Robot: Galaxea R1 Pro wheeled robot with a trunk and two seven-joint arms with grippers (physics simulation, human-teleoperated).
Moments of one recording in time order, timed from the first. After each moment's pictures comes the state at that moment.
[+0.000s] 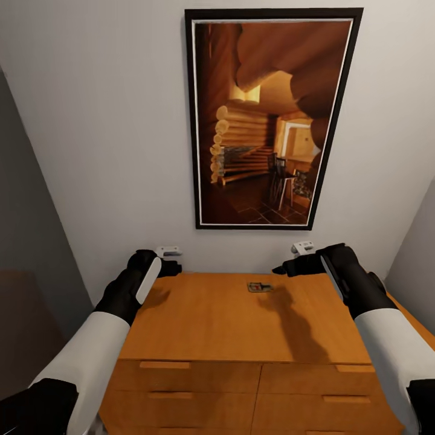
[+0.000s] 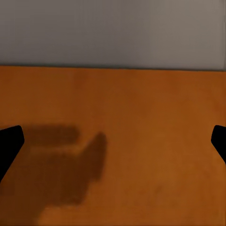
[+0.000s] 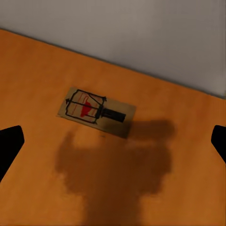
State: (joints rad) left arm -0.92 -0.06 -0.14 -0.94 0.26 0.93 0.26; right arm -0.93 -0.20 0.11 -0.97 0.18 0.93 0.65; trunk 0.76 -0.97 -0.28
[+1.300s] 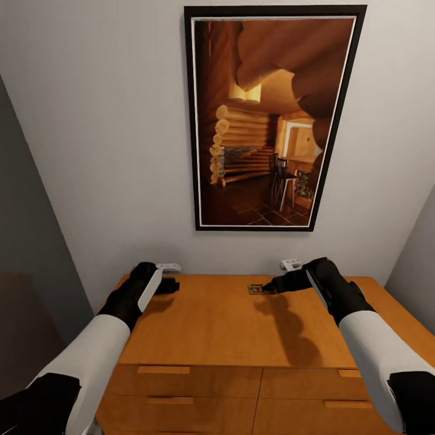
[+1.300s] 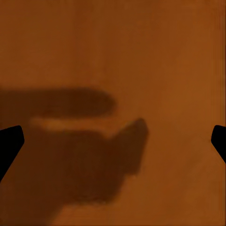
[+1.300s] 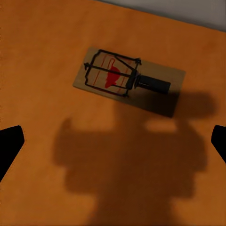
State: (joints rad) left arm -0.92 -0.05 -0.13 -0.75 0.26 0.92 0.25; right arm -0.93 -0.13 0.12 -0.77 0.18 0.87 0.64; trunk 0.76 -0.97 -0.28
